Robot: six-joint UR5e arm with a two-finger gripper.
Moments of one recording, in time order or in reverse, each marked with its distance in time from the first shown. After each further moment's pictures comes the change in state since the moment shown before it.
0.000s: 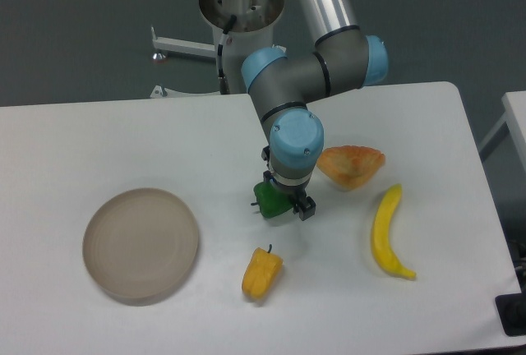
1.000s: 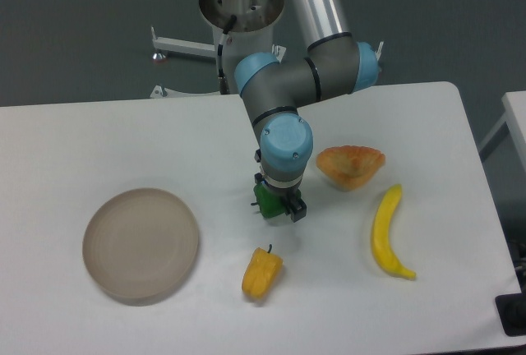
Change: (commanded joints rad) arm -0.015 -0.003 -0.031 0.060 -0.003 -0.008
